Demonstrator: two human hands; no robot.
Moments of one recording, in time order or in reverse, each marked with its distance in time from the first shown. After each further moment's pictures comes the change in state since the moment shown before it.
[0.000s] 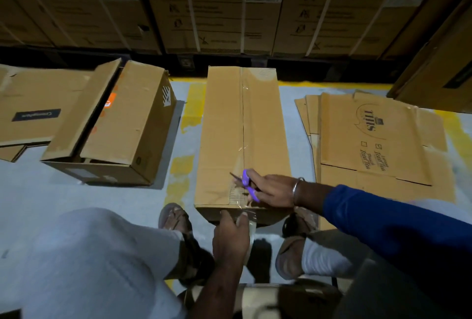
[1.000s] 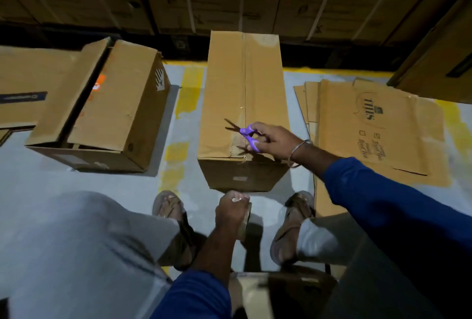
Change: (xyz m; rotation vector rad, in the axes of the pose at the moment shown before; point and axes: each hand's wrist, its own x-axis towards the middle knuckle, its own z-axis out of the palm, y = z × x) left_hand 0.065 -0.012 0.038 -0.312 -0.112 -0.068; right_hand 0.027 0.033 -0.048 0.334 0.336 0.140
